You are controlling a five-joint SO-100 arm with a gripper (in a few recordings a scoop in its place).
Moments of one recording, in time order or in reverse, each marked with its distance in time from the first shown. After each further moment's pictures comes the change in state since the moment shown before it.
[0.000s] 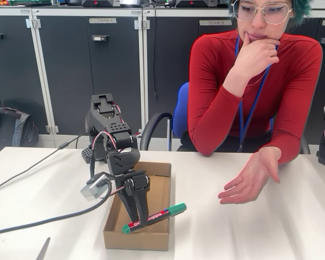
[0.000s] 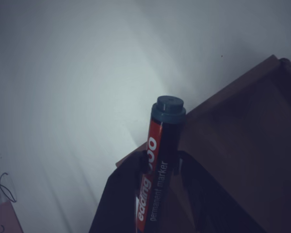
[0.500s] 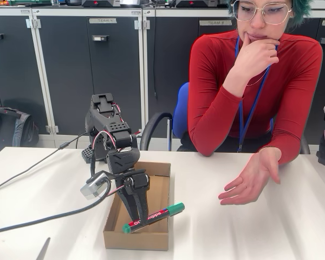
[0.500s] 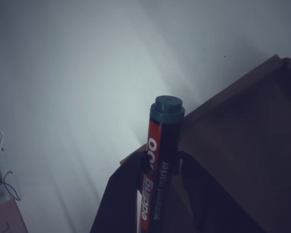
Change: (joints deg) arm 0.1 1.1 0.7 0.0 0.0
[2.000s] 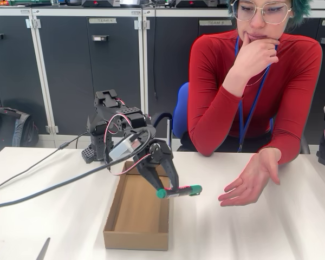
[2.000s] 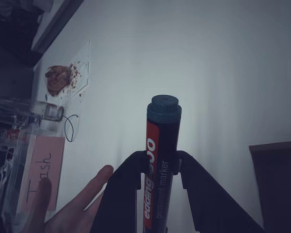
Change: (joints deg) arm -9.9 3.5 -9.6 -10.4 -15.2
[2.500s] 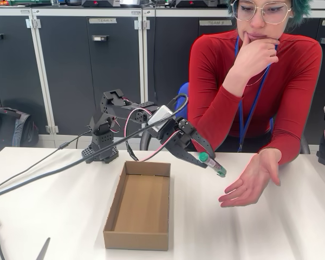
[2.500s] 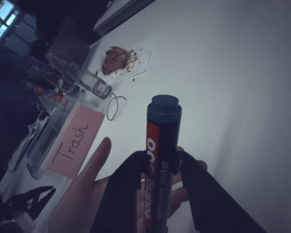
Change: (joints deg) arm -8.6 -4.1 -5.5 -10.5 -10.0
